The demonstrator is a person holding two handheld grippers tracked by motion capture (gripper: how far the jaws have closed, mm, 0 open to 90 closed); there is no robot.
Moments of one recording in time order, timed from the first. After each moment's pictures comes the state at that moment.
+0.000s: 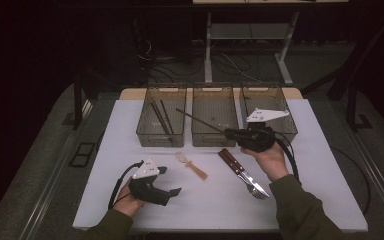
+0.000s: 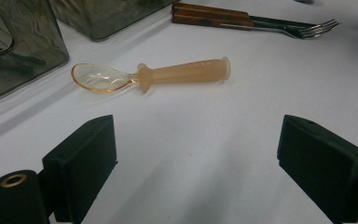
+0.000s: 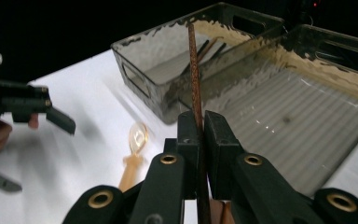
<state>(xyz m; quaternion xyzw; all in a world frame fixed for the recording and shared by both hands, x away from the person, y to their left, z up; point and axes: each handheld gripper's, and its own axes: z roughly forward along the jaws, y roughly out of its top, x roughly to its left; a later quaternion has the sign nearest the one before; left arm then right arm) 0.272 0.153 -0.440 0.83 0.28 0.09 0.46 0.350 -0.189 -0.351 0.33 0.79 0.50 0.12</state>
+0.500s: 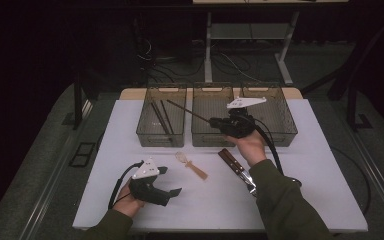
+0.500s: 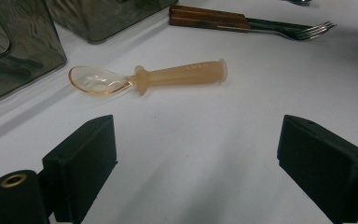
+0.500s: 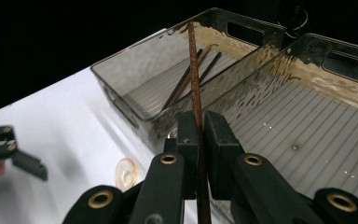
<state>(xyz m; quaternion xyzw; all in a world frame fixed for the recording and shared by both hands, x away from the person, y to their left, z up) 0.271 0.154 -0.438 0.83 0.28 0.09 0.47 0.390 -0.147 -0.349 0.35 0.79 0.49 0.12</state>
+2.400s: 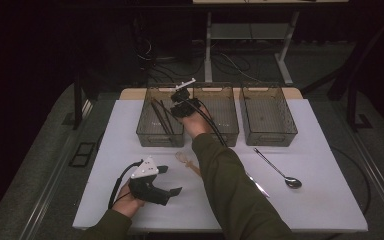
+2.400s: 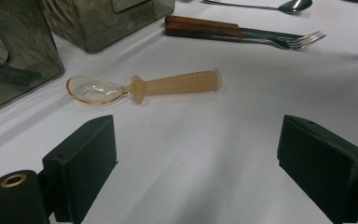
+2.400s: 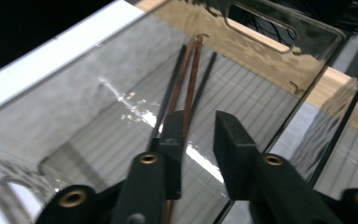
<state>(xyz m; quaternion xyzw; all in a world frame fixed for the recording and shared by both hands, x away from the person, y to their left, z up) 0.273 0.154 -0.435 0.83 0.27 0.09 0.48 0.484 -0.001 -0.370 0.41 0.82 0.37 0.16</state>
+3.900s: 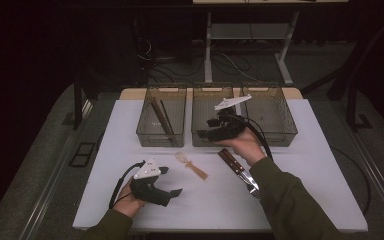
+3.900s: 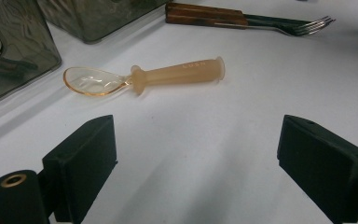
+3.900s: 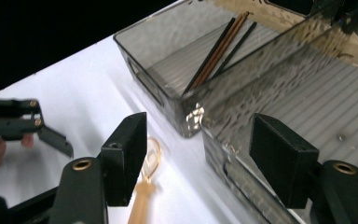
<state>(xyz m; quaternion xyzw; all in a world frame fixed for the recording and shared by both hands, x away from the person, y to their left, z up) 0.272 0.150 -0.439 0.84 0.28 0.09 0.47 0.395 -0.127 -0.353 0.33 0.83 0.45 0.06</state>
